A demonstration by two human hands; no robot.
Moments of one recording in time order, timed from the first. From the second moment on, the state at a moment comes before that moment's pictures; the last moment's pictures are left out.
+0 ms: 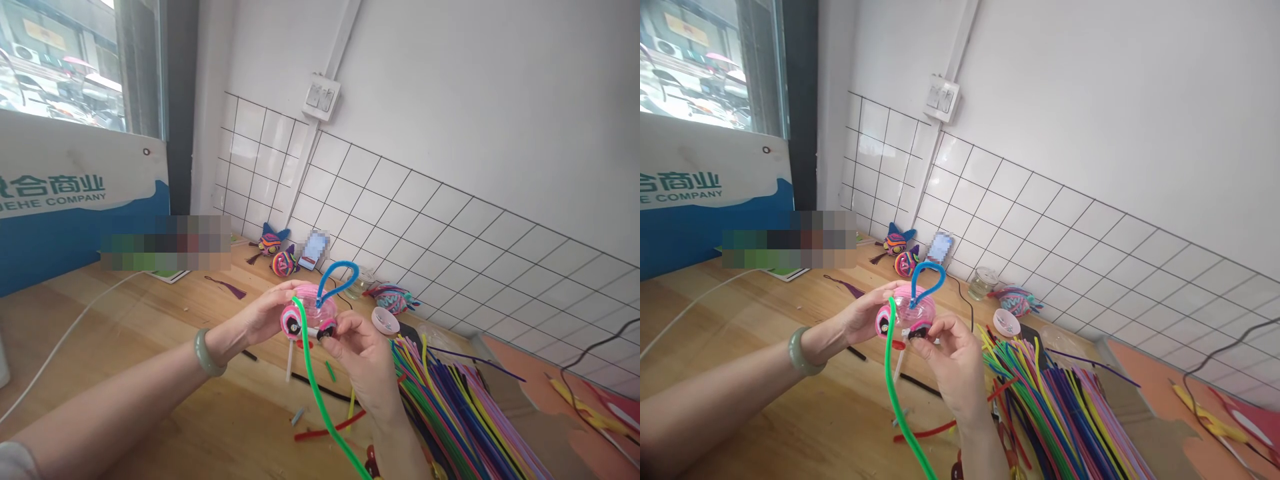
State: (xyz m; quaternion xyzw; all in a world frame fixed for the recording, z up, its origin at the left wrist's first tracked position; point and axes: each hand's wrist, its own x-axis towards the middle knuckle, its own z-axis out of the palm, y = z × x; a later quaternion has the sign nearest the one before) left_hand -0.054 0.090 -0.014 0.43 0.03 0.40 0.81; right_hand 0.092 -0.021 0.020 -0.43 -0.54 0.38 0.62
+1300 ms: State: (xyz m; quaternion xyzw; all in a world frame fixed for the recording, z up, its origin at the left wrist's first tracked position) left_hand -0.054 0.087 -0.012 0.44 0.02 0.40 0.81; right_hand 0.093 -0.020 0.019 -0.42 -0.55 0.37 0.62
